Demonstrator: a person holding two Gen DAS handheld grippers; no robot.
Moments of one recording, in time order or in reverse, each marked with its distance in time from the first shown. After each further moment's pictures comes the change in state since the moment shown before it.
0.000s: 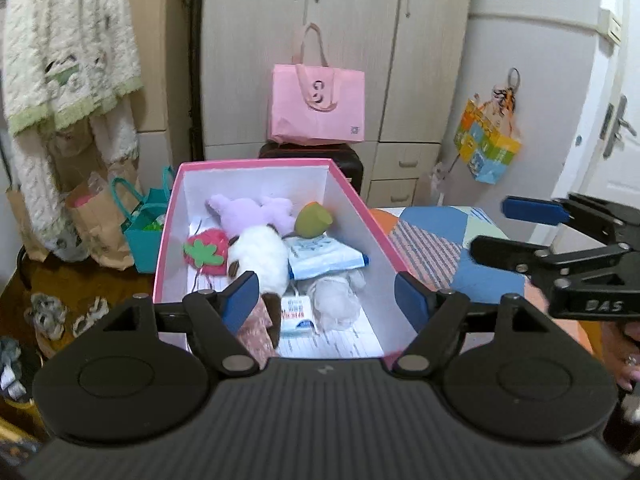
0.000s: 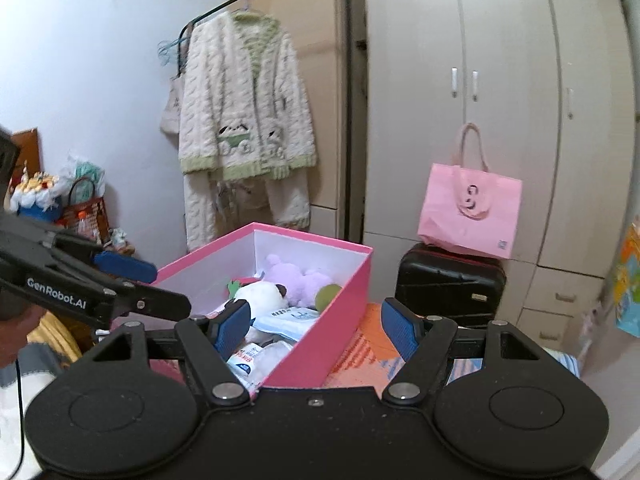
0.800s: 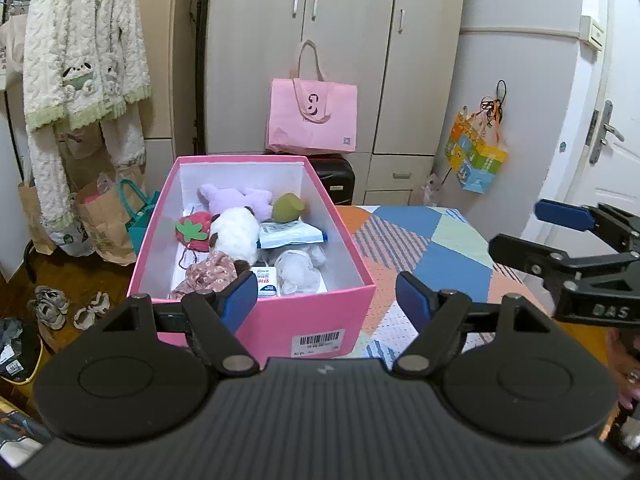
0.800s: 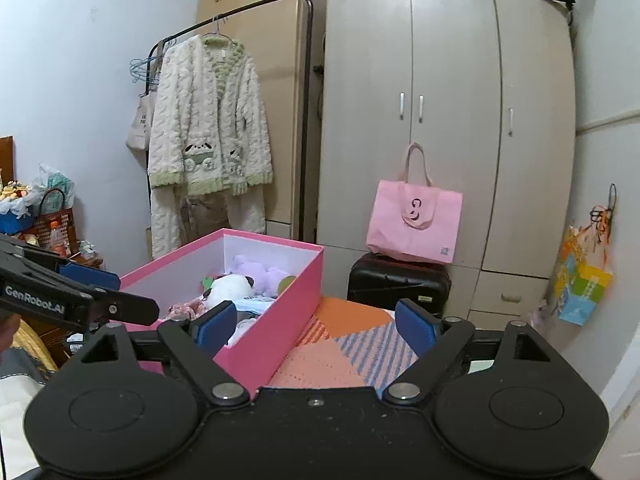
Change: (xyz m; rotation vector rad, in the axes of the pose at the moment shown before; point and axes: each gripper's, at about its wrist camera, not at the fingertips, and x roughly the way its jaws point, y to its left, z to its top) left arm -0.053 -0.052 -0.040 -0.008 -0.066 0.025; right arm -0.079 0.015 -0.031 -0.004 -0.066 -0.149
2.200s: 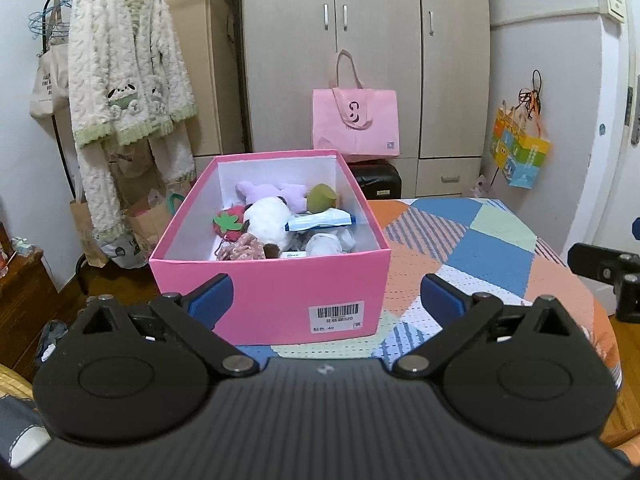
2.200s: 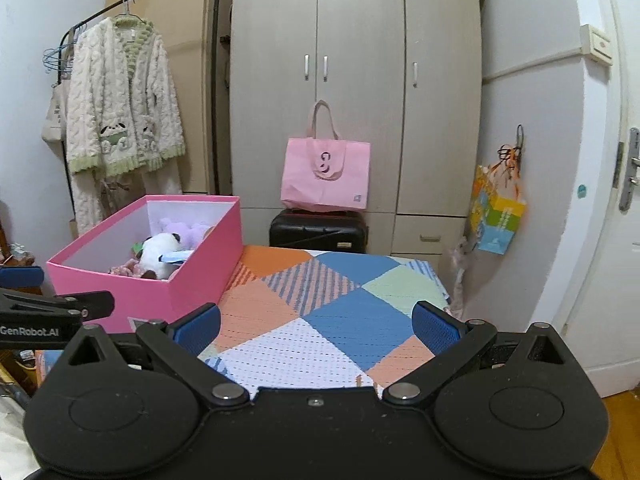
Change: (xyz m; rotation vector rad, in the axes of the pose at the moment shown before) left arm -0.004 -0.037 -0.041 0.043 -0.057 0.186; right arm -0.041 -0.002 -0.036 0.121 0.103 -0.271
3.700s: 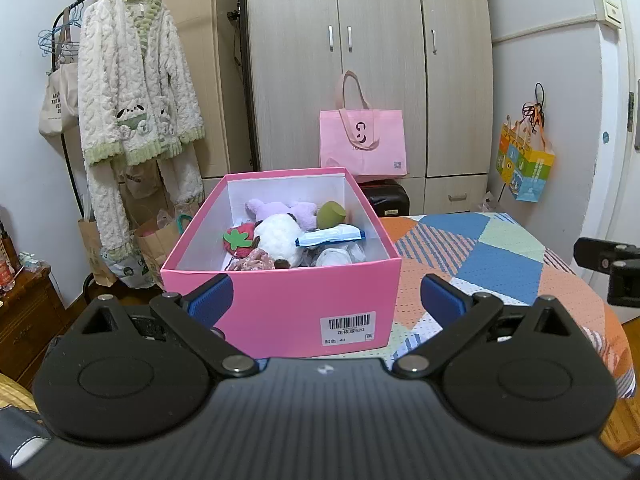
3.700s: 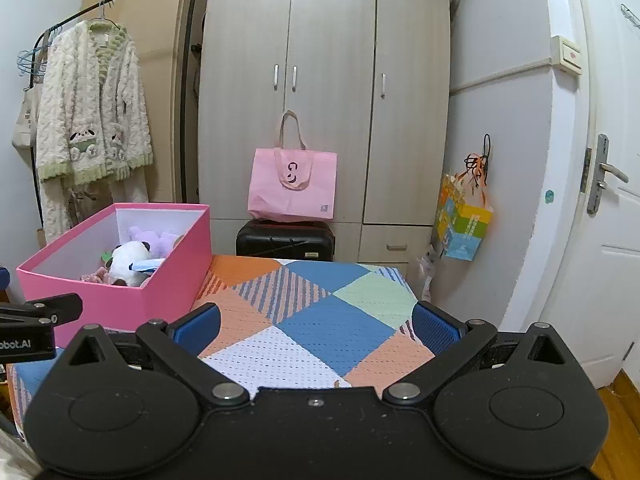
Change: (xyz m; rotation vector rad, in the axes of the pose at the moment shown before) left arm -0.002 0.001 -0.009 0.016 -0.077 0.027; right arm 0.002 0.008 -0.005 0.004 -0.033 -0.109
